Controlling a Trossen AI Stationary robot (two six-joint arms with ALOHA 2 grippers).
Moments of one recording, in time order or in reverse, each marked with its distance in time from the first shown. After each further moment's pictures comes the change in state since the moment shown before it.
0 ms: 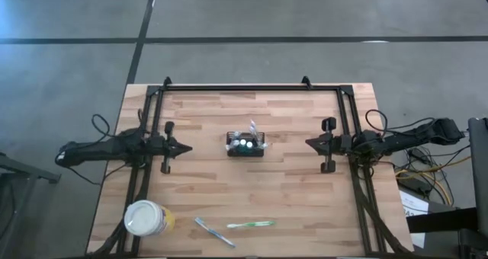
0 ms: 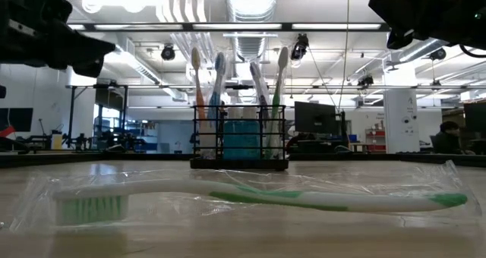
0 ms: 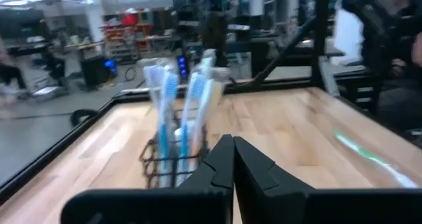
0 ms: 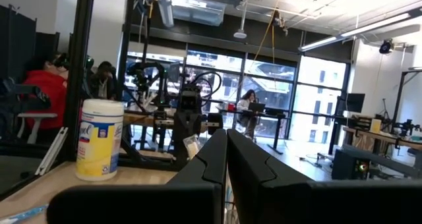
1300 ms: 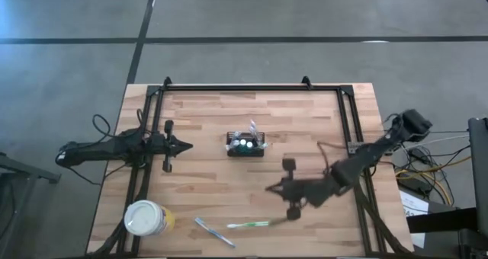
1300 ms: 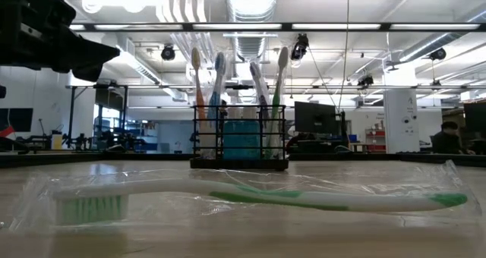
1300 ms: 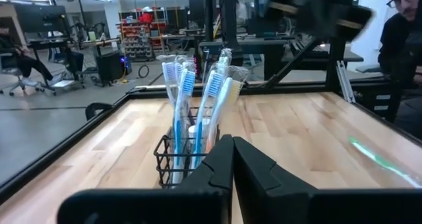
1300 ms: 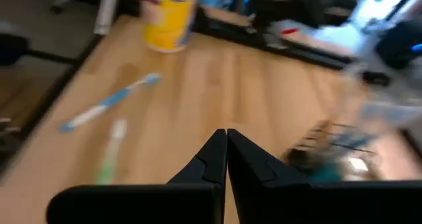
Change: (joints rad) left arm 0.000 0.002 -0.015 0.009 -0.063 -0.031; right arm 0.435 0.854 0.994 -0.993 0.372 0.253
